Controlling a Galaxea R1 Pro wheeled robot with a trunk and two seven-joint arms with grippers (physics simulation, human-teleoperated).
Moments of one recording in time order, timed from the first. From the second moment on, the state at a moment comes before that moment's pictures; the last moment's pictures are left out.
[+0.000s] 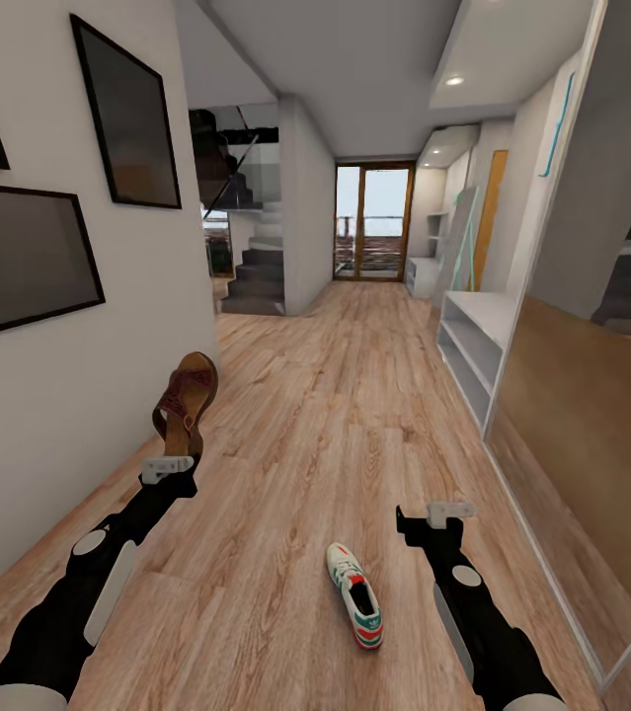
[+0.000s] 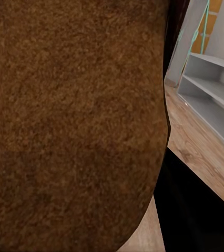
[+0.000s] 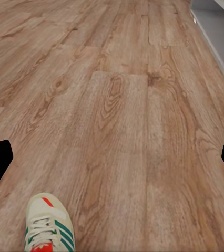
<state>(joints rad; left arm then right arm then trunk) -0.44 0.12 0.06 -1.18 0.24 0.08 -0.29 -0.43 0.07 -0.04 -0.92 0.08 0.04 -0.07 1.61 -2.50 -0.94</state>
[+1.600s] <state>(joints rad) -0.44 0.12 0.06 -1.18 0.24 0.08 -0.29 -0.43 0.07 -0.04 -0.92 0.07 0.04 -0.07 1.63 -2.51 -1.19</state>
